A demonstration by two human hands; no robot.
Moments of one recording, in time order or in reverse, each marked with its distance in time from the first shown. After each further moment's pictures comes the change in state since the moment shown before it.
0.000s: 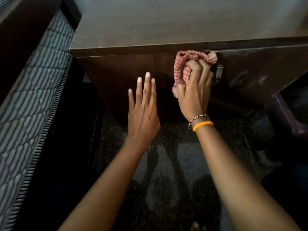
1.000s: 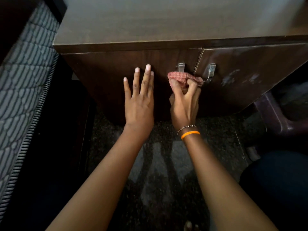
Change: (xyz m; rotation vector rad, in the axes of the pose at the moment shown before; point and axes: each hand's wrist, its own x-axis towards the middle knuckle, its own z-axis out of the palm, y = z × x) left_hand 0.024 0.009 0.003 0.194 -0.045 0.036; right_hand -0.037 0.015 0.016 -0.116 -0.161 0.026
